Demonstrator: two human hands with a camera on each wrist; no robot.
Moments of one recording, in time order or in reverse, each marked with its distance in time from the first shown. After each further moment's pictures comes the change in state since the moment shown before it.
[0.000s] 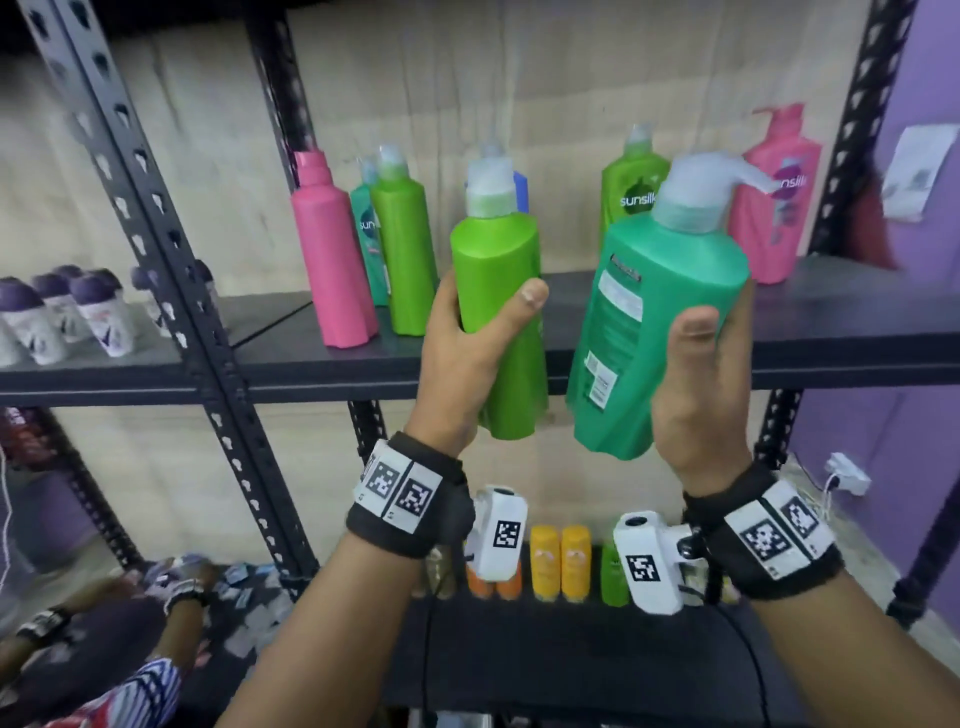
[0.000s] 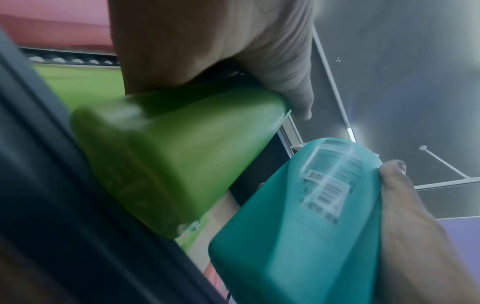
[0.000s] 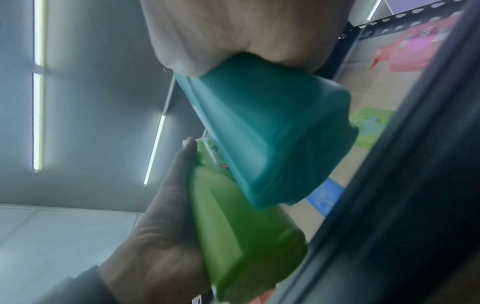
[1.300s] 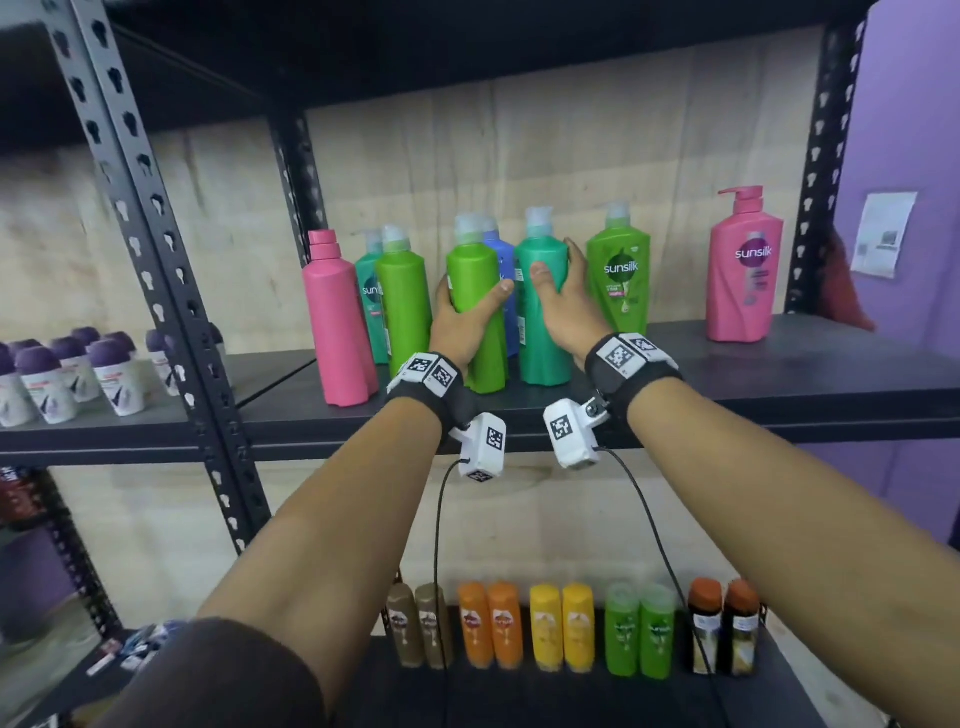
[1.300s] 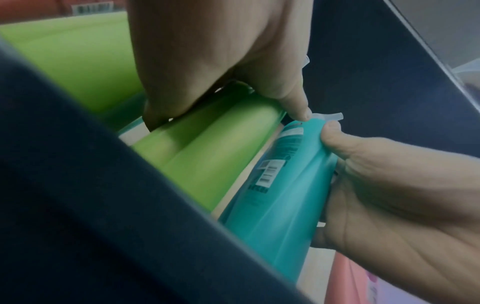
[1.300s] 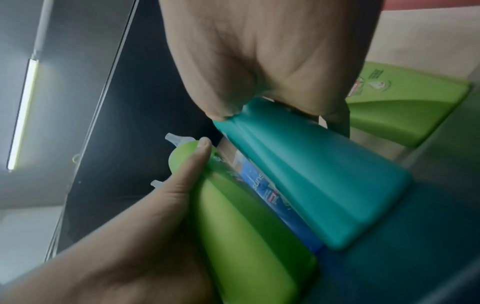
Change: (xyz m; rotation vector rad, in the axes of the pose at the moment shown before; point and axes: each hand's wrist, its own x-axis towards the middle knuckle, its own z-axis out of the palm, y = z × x) left_hand 0.149 -0.054 0.001 0.124 0.081 -0.174; right_hand 0.139 0.117 0.055 -0.508 -0.152 0.499
